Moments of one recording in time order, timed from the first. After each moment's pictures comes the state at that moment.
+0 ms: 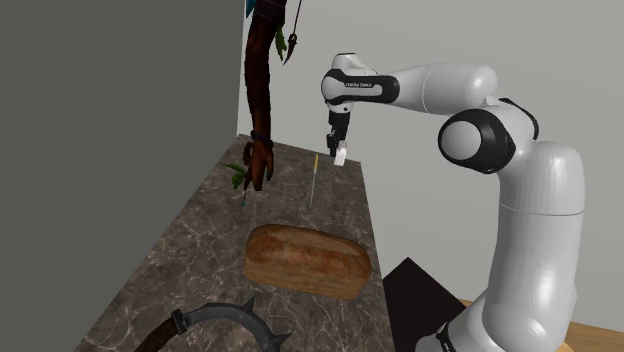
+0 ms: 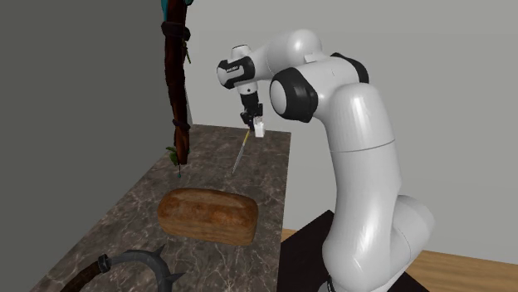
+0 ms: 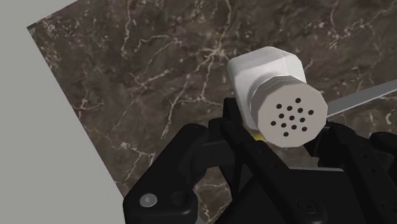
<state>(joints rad) -0.07 0.52 -0.13 -1.35 -0.07 1.74 -0.52</state>
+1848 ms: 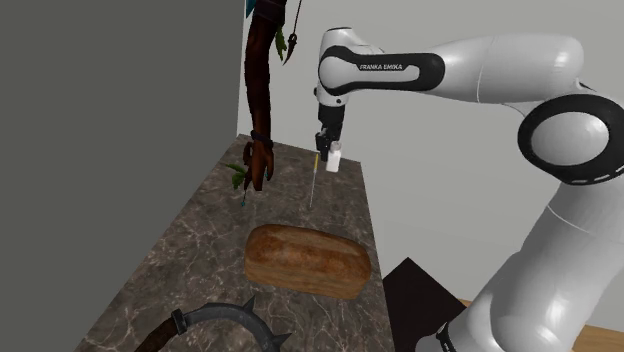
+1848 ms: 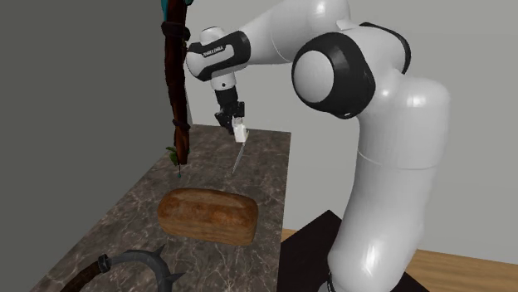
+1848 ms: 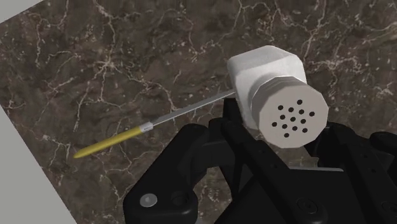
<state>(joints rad) 0.10 0.18 -0.05 -1.68 -0.09 1.70 -0.29</state>
